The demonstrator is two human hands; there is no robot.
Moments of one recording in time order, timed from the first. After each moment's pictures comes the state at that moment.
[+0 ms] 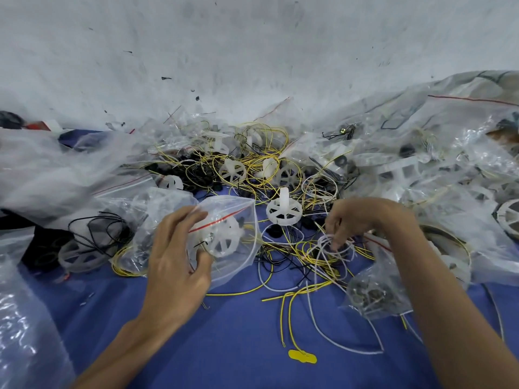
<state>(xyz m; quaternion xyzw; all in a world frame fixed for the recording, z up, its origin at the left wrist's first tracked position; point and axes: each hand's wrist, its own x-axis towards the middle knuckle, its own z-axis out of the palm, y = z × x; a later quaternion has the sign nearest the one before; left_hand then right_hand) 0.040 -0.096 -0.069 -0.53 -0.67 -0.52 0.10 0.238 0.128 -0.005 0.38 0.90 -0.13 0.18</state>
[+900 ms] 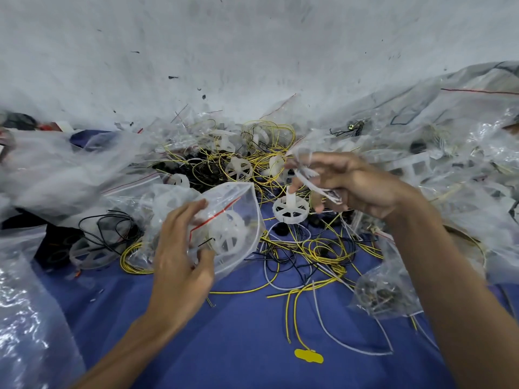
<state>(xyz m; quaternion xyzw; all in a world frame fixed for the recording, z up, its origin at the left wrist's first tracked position) 0.040 -0.094 -0.071 -0.51 -0.64 -0.57 0.09 0.224 0.087 0.033 0.12 0.76 -0.61 -0.17</state>
